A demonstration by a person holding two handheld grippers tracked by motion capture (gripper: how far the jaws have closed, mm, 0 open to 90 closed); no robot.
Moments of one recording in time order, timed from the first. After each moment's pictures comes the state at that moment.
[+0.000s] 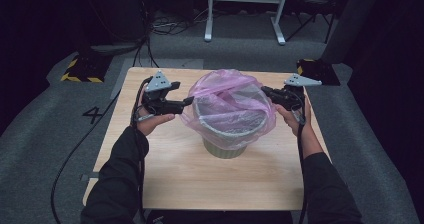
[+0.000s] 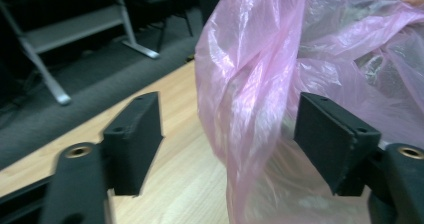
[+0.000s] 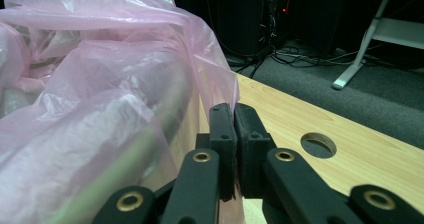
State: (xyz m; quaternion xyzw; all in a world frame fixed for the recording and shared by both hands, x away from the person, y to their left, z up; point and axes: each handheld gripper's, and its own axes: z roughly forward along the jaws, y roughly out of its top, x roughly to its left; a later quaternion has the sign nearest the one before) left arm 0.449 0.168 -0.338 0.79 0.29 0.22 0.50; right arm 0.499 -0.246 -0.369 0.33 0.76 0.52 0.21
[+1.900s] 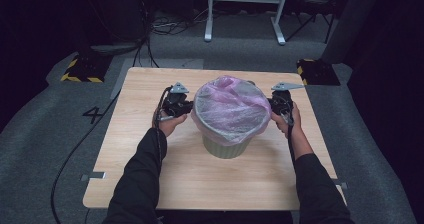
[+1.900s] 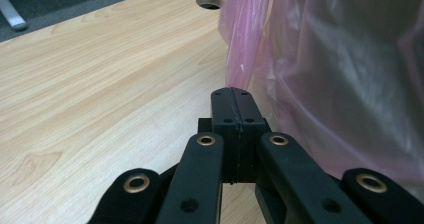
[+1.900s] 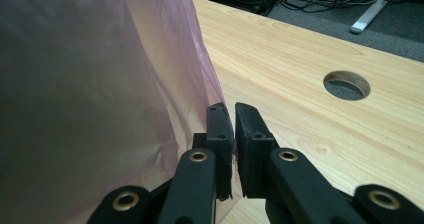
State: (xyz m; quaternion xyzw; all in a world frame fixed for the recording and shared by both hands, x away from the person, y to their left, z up) left arm 0.496 0.141 -0.421 0.81 0.35 0.13 0.45; right arm 0.521 -0.236 -0.419 0.38 0.79 0.46 0.15
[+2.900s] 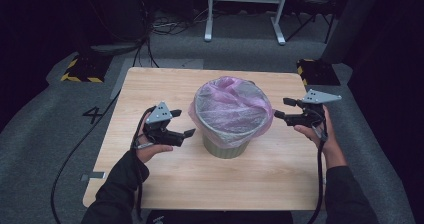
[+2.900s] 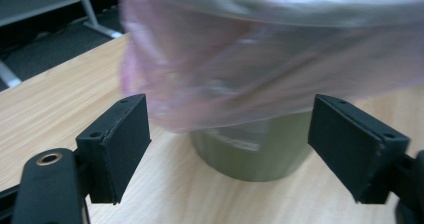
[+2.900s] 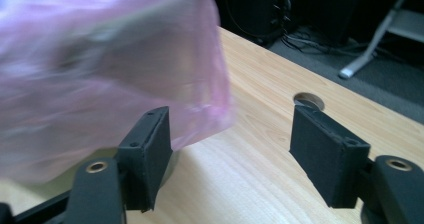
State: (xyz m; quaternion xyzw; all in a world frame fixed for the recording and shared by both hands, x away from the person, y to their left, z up) left arm 0.389 0.165 -0.393 0.81 0.25 0.16 0.51; right arm 0.457 -0.299 -0.381 0.28 0.80 0.49 0.20
